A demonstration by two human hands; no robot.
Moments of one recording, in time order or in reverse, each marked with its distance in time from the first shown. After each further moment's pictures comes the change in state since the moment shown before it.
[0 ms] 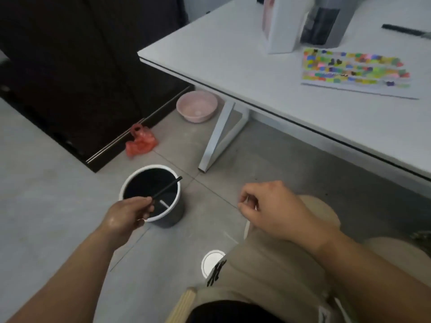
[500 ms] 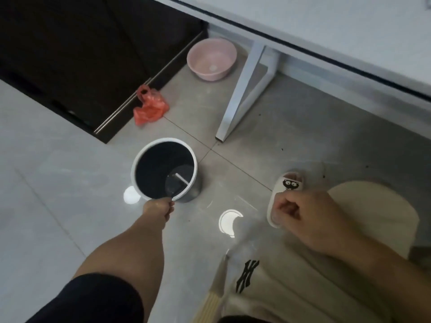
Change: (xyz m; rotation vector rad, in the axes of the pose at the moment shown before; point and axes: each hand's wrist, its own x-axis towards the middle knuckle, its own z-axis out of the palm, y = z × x) left_hand 0.138 -0.091 0.018 0.025 0.390 -0.455; right_hand 0.031 0.060 0.068 0.191 -0.147 0.207
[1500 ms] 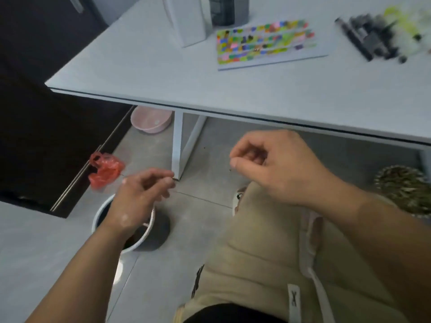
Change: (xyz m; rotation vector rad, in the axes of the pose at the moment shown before) left_hand -0.294 0.082 0.025 0.430 -0.568 1.218; right_hand -0.106 -0.033 -0.139 0.210 0.516 -0.184
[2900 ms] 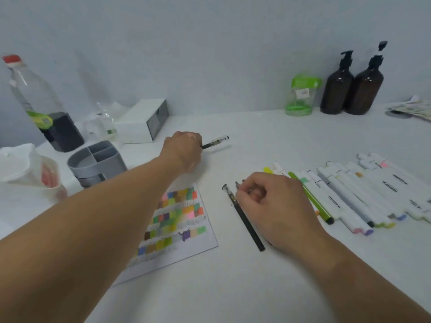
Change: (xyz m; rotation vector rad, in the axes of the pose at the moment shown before) left_hand 0.411 0.326 0.250 1.013 0.029 0.661; right_hand 0.136 0.122 -0.216 -0.221 0.579 0.264
